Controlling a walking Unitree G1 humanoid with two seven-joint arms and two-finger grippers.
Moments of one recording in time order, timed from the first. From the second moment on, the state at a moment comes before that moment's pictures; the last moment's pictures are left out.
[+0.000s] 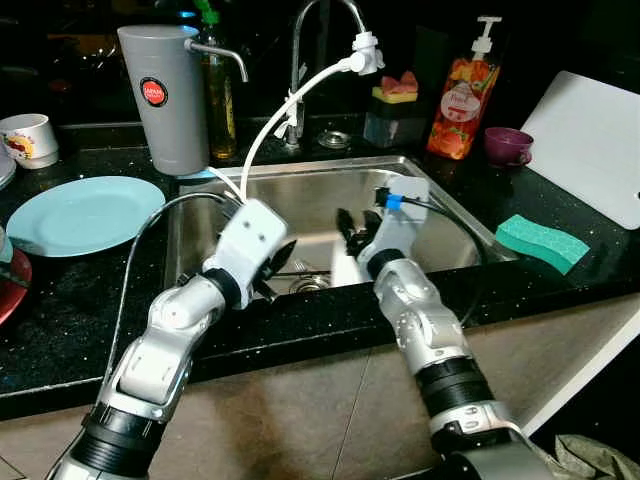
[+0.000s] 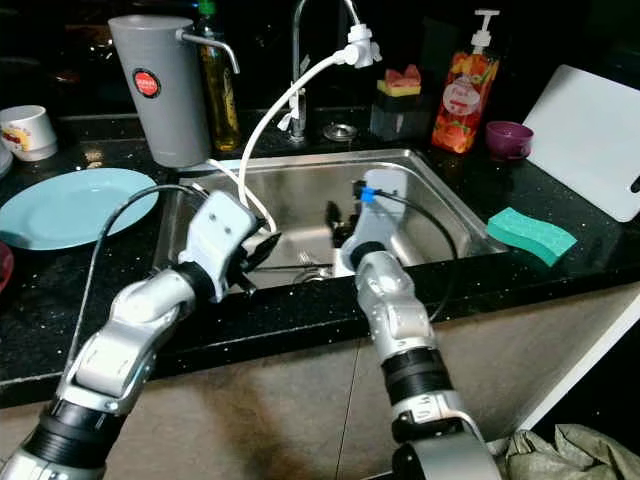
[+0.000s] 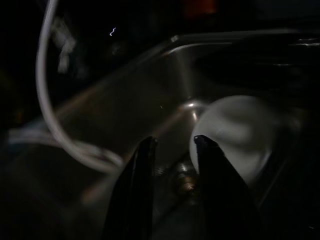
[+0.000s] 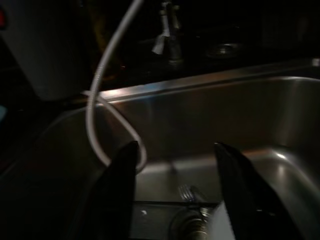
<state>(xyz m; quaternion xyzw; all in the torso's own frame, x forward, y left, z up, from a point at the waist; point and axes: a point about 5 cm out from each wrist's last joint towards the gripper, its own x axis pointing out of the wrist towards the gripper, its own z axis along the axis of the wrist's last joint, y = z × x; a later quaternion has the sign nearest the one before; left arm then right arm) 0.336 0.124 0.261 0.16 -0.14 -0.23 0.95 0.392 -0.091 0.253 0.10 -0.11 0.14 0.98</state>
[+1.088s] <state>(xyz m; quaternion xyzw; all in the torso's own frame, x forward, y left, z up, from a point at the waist) 0.336 0.177 0.284 0.24 -0.10 -0.04 0.97 0.322 -0.100 0.294 0.10 -0.22 0.22 0.94</state>
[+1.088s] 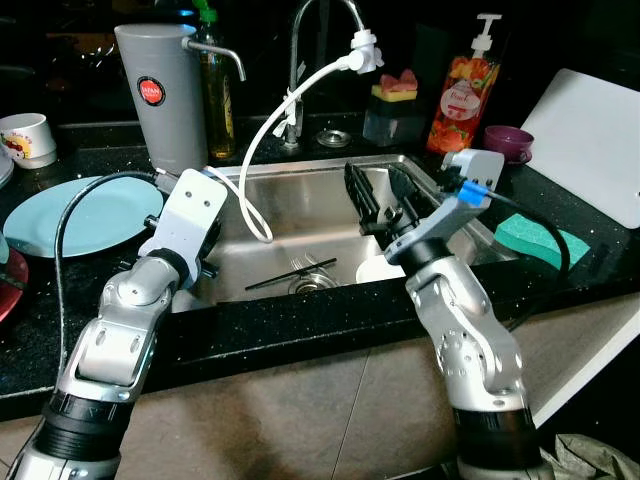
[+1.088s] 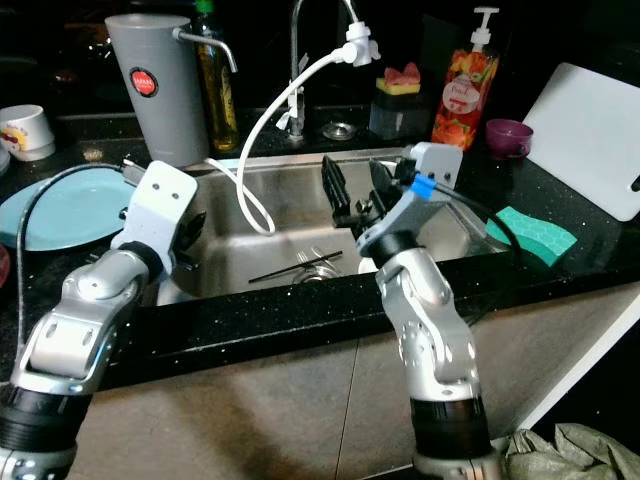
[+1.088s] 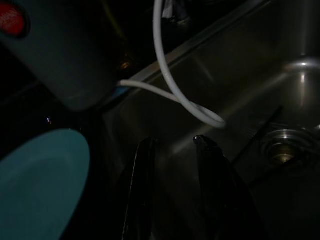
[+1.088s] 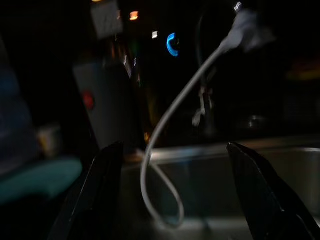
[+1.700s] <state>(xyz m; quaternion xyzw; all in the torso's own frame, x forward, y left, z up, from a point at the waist) 0.331 0.203 0.293 0.30 -0.10 -0.01 0.95 0.319 -0.110 0.276 -0.05 -0.18 0.21 0.96</state>
